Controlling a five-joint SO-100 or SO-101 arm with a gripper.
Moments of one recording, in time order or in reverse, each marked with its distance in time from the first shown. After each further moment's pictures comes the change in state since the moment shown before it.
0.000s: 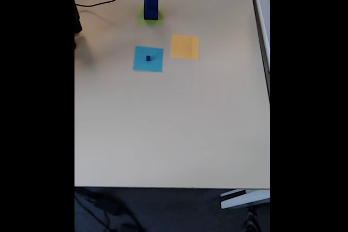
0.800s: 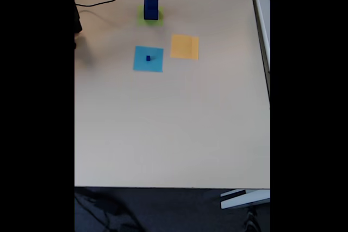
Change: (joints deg) arm -0.1 0.0 0.0 -0.7 -0.1
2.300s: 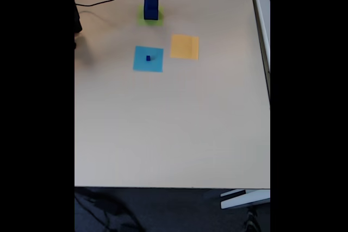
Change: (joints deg) arm 0.0 0.0 0.0 -2.8 -3.3
